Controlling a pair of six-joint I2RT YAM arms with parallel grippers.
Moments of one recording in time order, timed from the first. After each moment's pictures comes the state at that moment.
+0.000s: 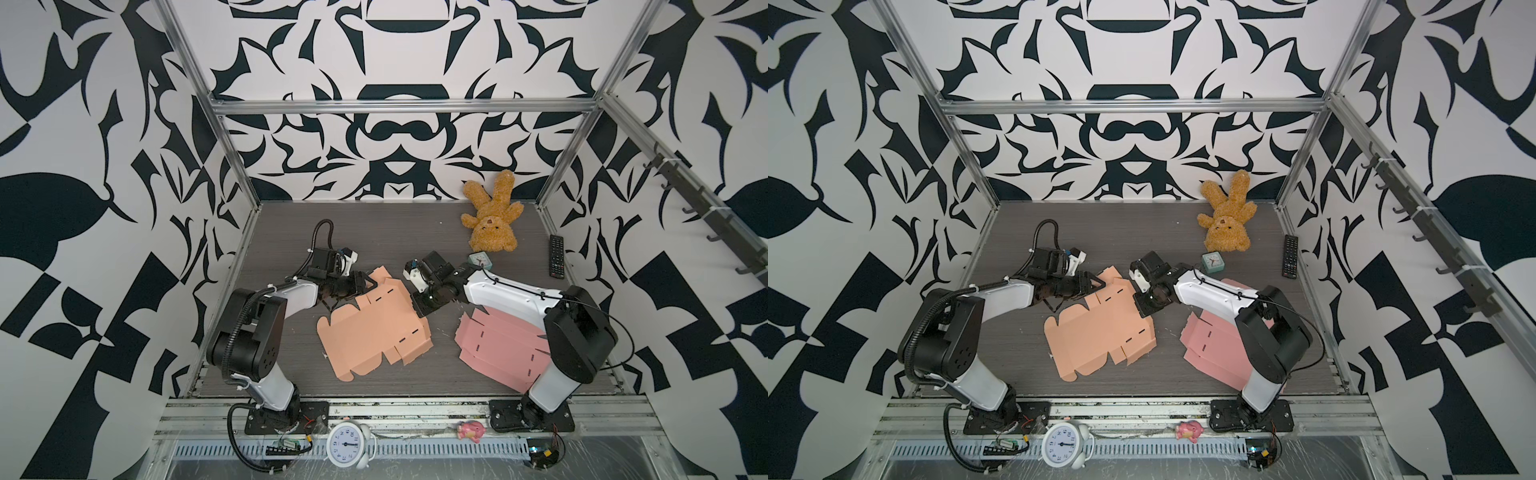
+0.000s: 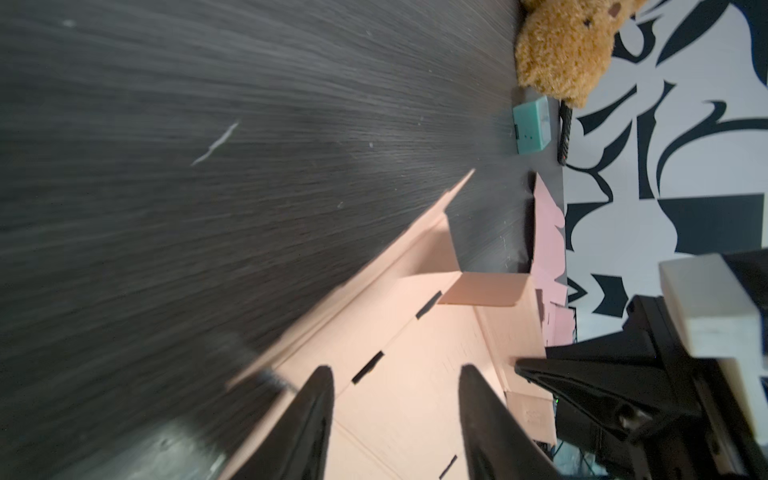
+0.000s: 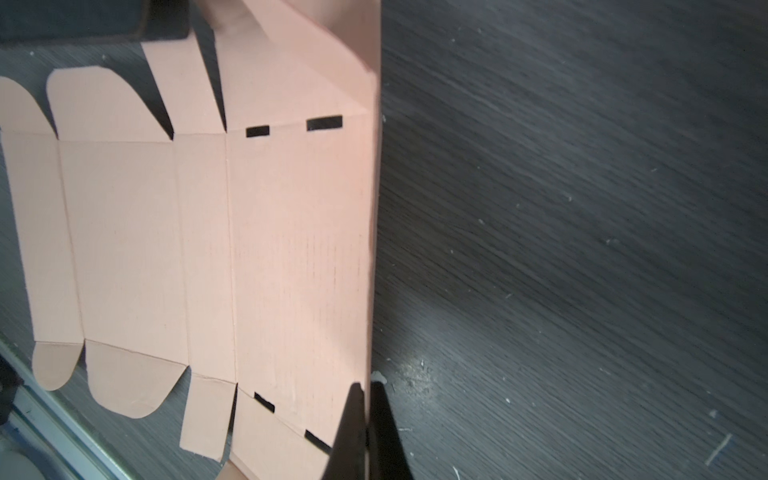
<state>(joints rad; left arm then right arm) -0.29 1.64 0.77 -0.02 0.69 -0.51 0.72 1.69 1.13 -0.60 -0.19 0.23</state>
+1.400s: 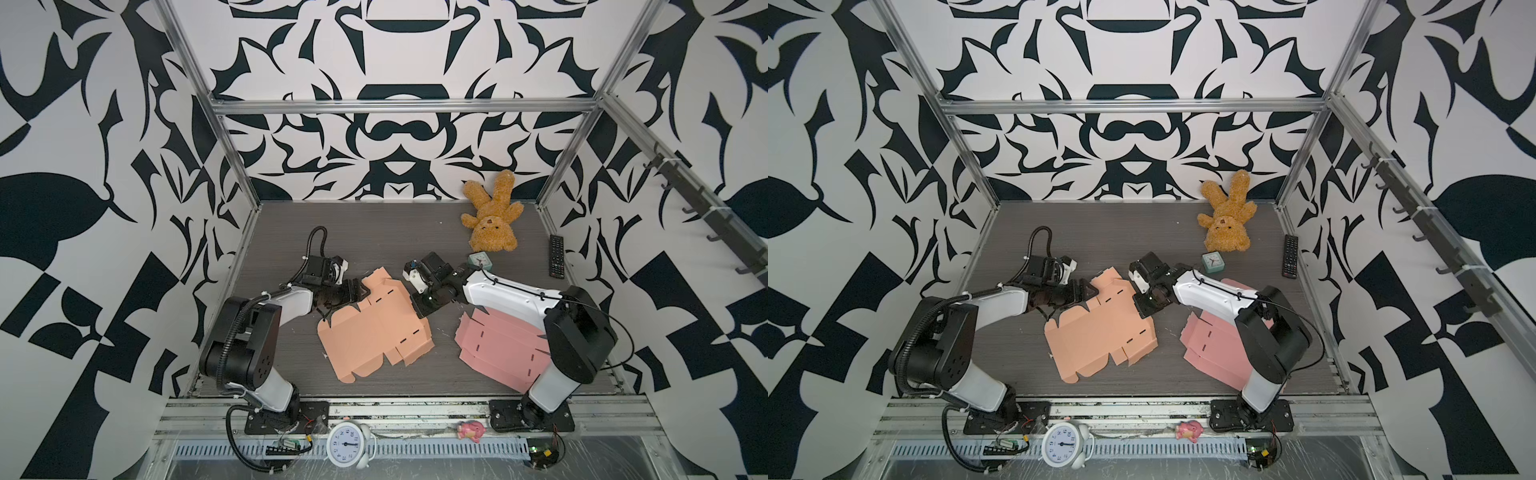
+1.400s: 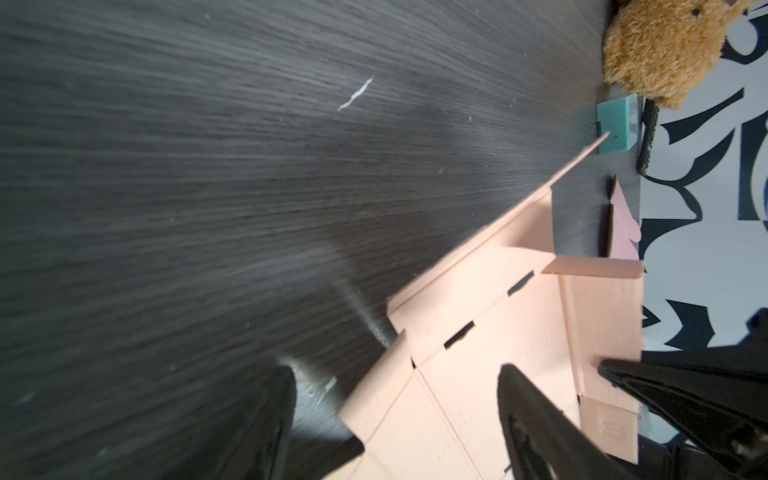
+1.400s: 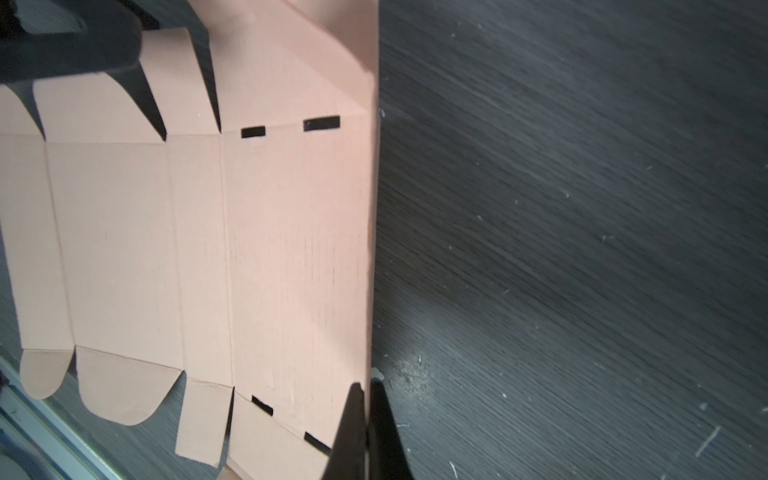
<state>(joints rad) -0.26 1.59 0.71 -0.06 0.59 -0.46 0.73 1.69 1.13 -0.61 -0.17 0.23</state>
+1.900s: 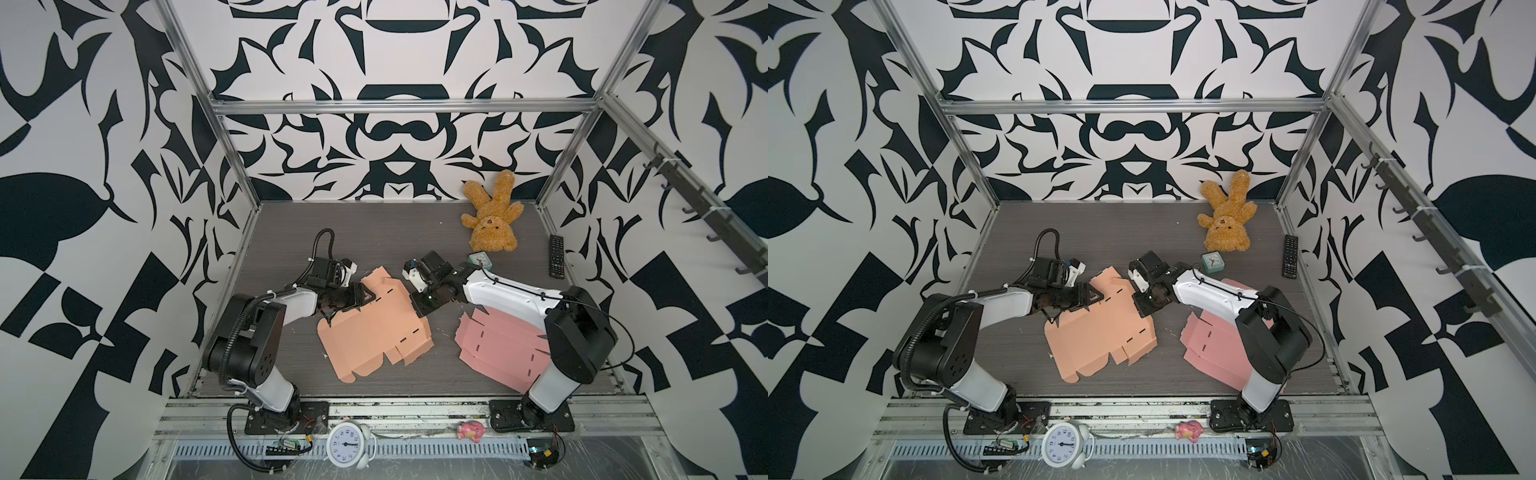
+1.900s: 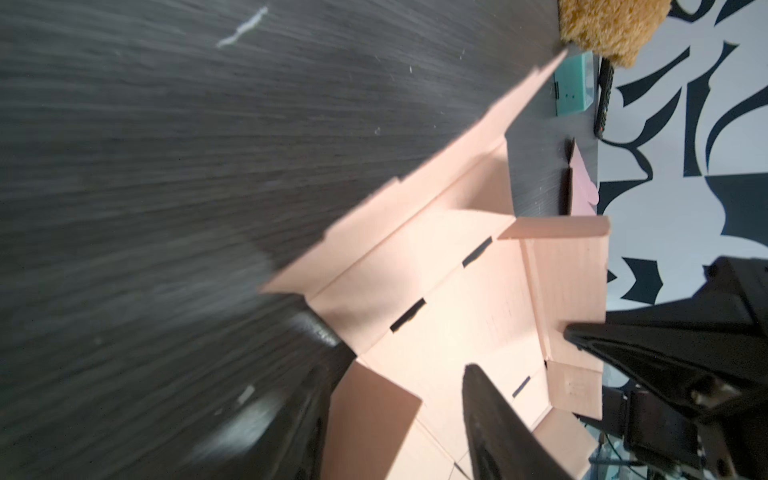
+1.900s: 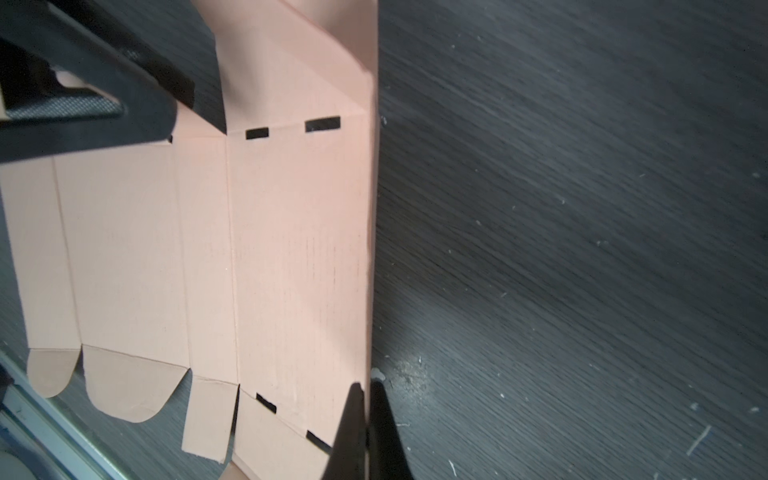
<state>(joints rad) -0.31 1.61 0.69 -0.03 0.68 -0.47 0.73 1.69 1.15 -0.62 -0.17 0.22</state>
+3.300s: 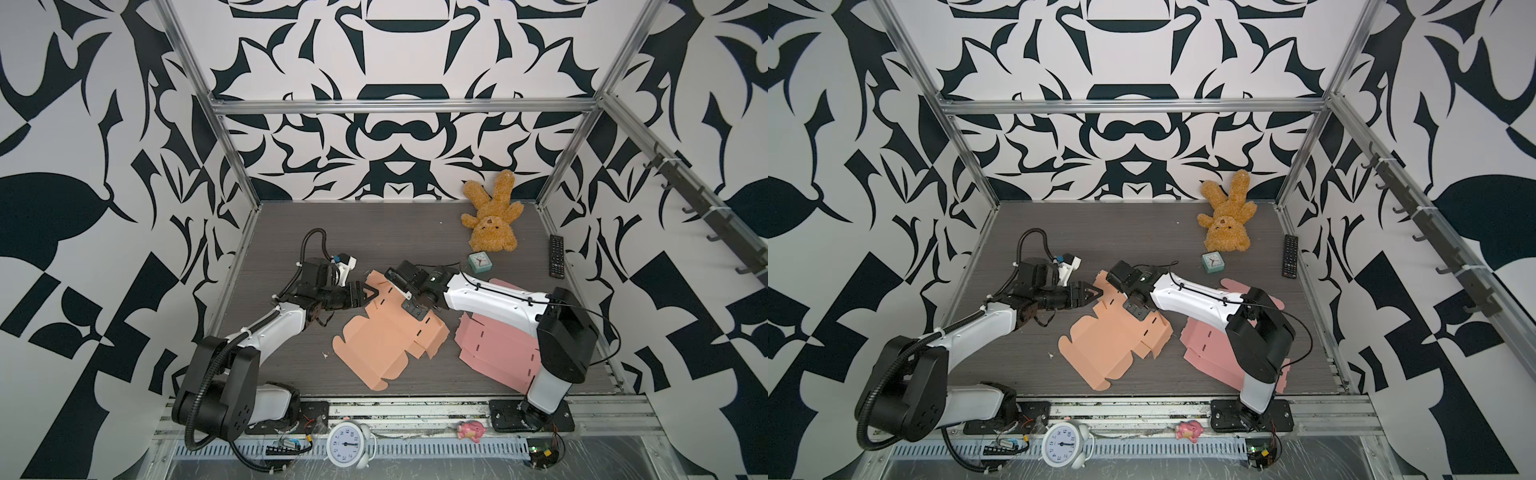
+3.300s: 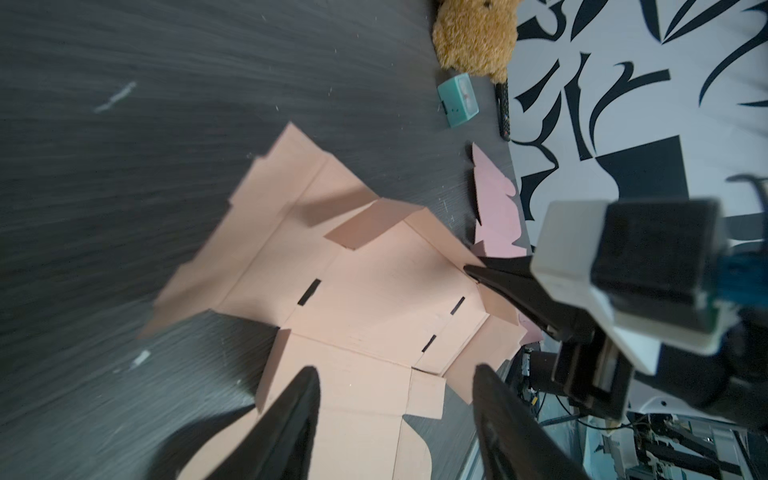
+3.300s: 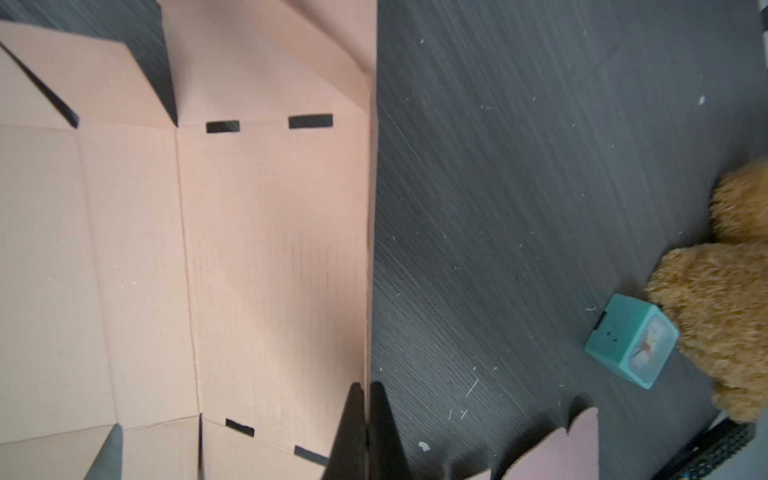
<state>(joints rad) -0.28 1.31 0.61 0.00 0.75 -0.51 0.93 1.74 1.30 -0.80 0.33 -0.05</state>
